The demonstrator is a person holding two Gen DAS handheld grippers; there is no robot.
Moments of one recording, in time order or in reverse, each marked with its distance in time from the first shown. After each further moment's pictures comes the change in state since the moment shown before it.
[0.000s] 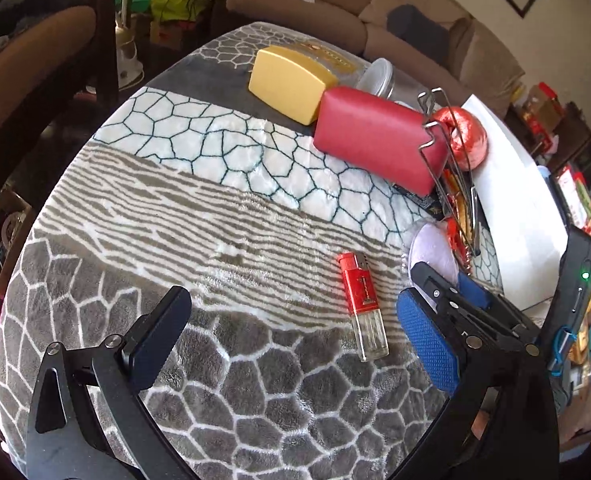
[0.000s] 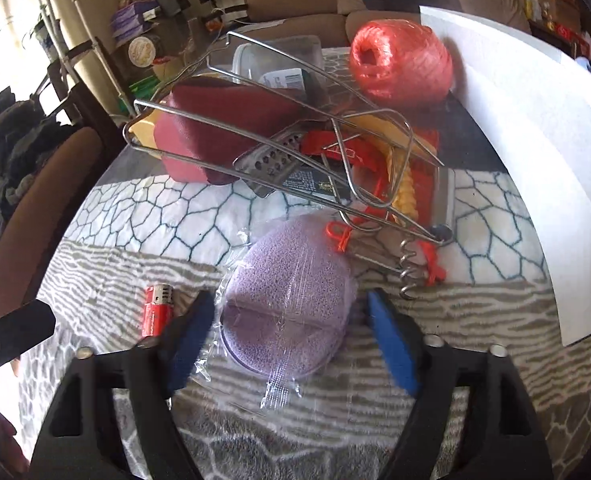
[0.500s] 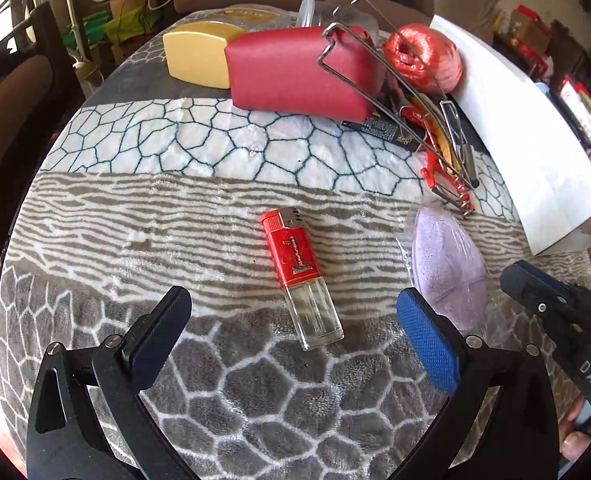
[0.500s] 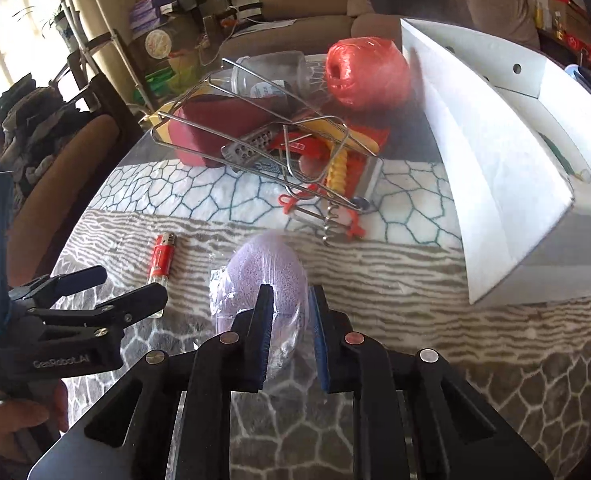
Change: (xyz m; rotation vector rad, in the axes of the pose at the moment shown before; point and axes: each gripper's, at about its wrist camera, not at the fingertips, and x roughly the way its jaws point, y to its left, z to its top) left arm 0.038 -0.070 -0.023 0.224 0.071 0.103; right arm -0.070 -0.056 -0.032 0.037 0.030 0.069
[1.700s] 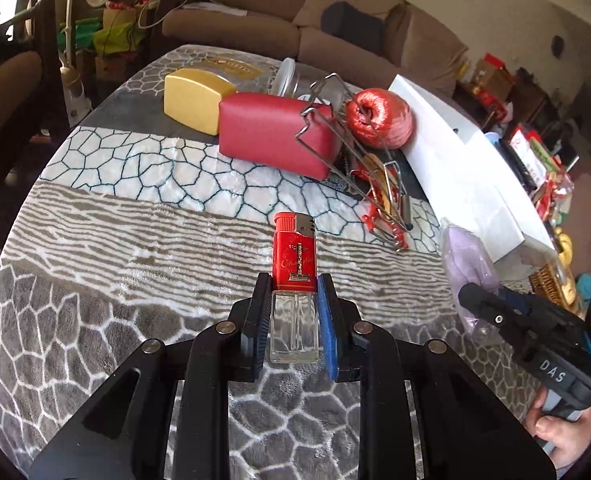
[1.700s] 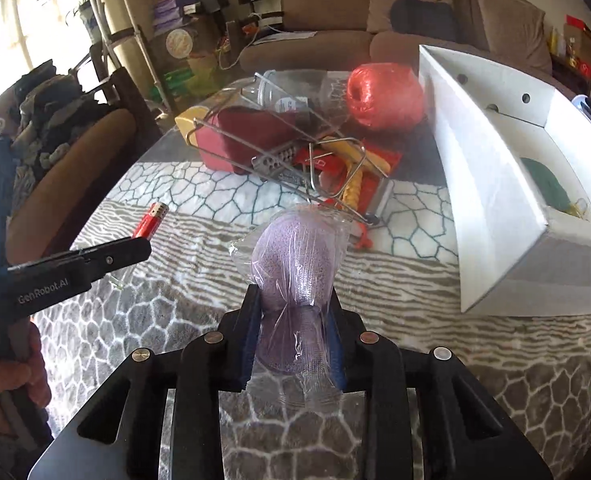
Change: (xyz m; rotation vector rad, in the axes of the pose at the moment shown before) left arm -0.062 0.016 -0.006 -0.055 -0.151 -0.206; right arm -0.036 0.013 0.006 -0.084 -0.059 0.019
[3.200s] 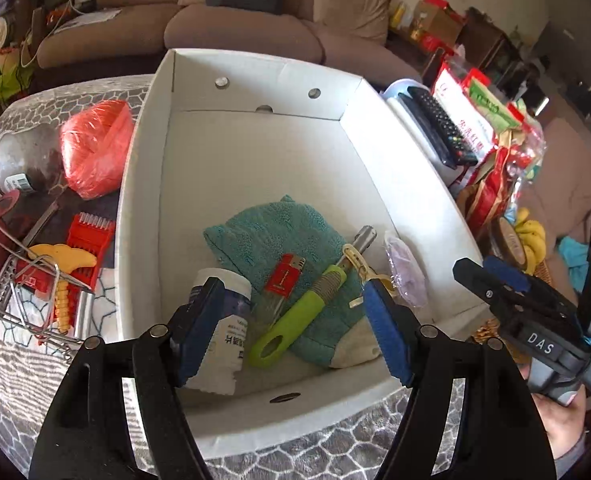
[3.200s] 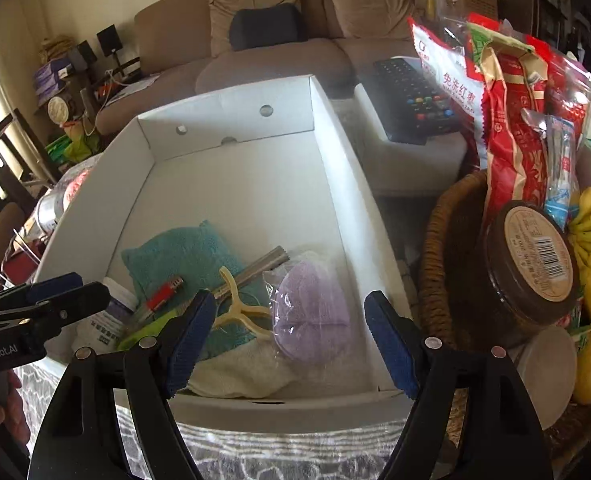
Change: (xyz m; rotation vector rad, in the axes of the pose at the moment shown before) left arm 0.120 -0.308 0.079 0.150 0.123 -0.093; right arm -0.098 -0.323 0.057 0.236 -0.047 -0.255
